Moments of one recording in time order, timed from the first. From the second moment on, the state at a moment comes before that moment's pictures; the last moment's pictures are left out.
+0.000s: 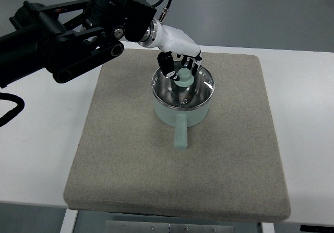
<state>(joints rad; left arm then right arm) -1.39 0.25 -0.32 -1.05 1.76 -0.61 -0.15 0.03 0.00 -0.06 0.16 0.03 -0.02 0.10</state>
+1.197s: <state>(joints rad) -1.41 0.25 -0.31 -1.06 1.77 -0.61 -0.14 0.03 0.00 -0.06 0.16 0.03 -0.02 0.10</state>
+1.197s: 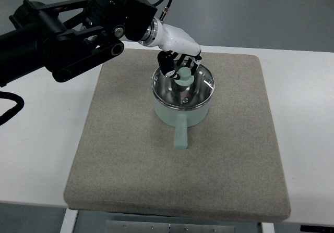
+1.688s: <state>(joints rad) -1.44 0.29 -0.32 -1.08 1.76 -0.61 -0.14 0.03 0.00 -0.06 0.16 0.03 -0.02 0.10</state>
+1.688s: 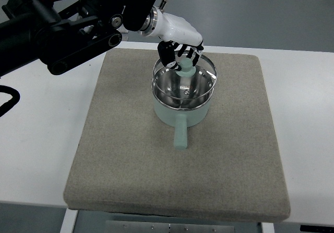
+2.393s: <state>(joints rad) -1.33 0.58 -0.33 -1.08 1.76 -0.61 -0.15 0.03 0.00 -0.06 0.16 0.03 -0.02 0.10</state>
